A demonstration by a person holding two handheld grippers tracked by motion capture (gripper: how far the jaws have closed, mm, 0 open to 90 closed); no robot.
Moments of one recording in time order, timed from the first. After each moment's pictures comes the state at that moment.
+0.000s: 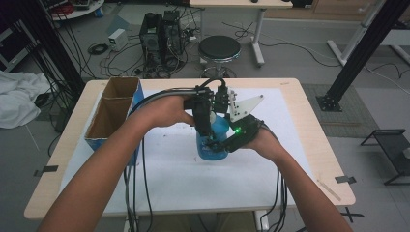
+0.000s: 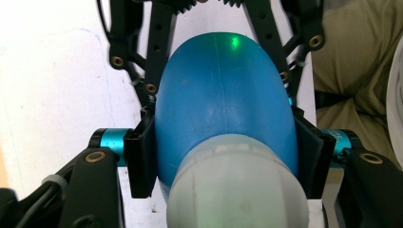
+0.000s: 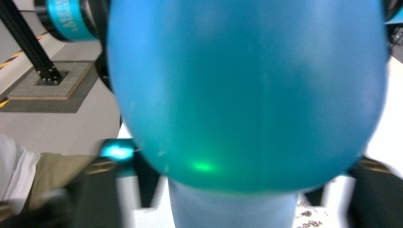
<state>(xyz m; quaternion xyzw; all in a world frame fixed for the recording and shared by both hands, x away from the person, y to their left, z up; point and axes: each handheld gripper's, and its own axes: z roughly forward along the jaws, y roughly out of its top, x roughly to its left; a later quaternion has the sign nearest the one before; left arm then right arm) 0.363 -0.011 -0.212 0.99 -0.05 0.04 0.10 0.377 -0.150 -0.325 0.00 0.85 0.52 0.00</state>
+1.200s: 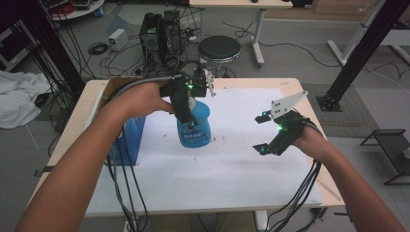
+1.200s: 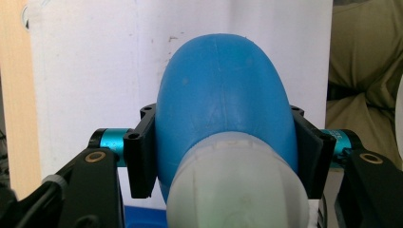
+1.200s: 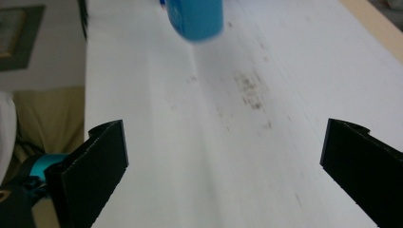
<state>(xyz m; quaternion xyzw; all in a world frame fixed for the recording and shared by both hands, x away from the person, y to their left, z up) 0.372 0.037 -0.179 0.99 0.02 0.07 0.10 0.366 -0.257 -0.300 0.11 0.92 0.38 0.05</state>
